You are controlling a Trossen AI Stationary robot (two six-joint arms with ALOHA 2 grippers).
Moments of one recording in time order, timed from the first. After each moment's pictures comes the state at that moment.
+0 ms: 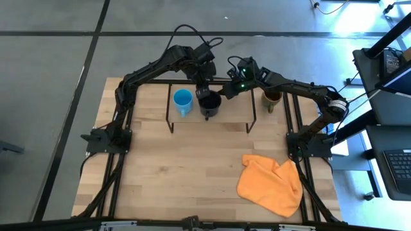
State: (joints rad) left arm 0.49 2.06 2.30 -1.33 0.14 0.19; right arm -0.59 1.58 1.18 -0.22 -0.51 0.54
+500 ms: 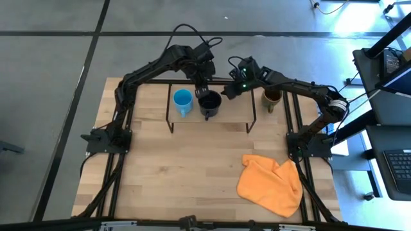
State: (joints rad) left arm 0.50 2.05 2.30 -1.35 0.12 0.19; right arm -0.62 1.58 1.18 -0.35 -0.44 0.47
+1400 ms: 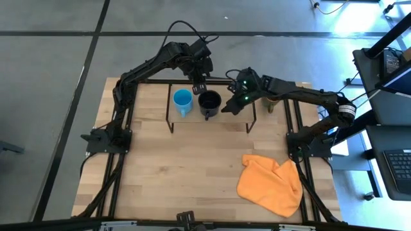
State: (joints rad) left arm 0.52 2.04 2.30 -1.34 0.09 0.25; right arm -0.43 1.47 1.18 -0.44 -0.55 0.57
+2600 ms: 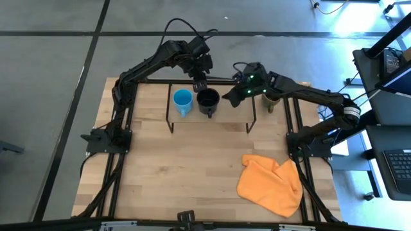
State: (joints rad) left arm 0.53 2.03 2.30 -1.30 0.12 0.27; right arm -0.48 1.40 1.18 -0.37 -0.34 0.49
